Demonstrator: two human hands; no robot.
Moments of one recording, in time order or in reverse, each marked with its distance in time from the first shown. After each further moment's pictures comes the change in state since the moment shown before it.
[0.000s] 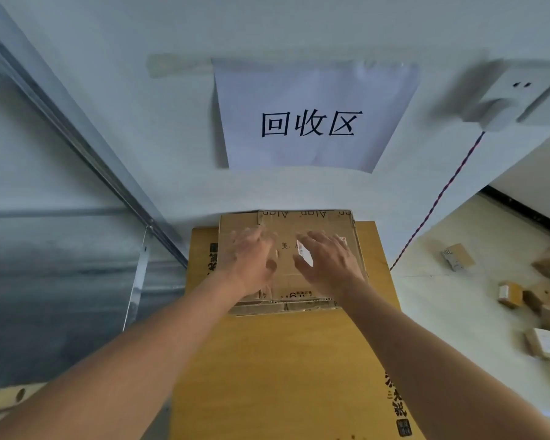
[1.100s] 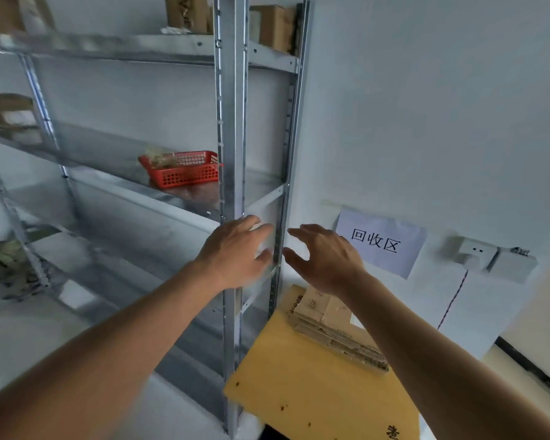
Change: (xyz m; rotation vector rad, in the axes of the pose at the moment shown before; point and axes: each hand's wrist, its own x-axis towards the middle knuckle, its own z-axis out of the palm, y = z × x) left_hand -0.486 0.164 -0.200 0.224 0.679 -0.351; right_hand -0.373 -0.208 -0.239 -0.098 0.351 -0.714
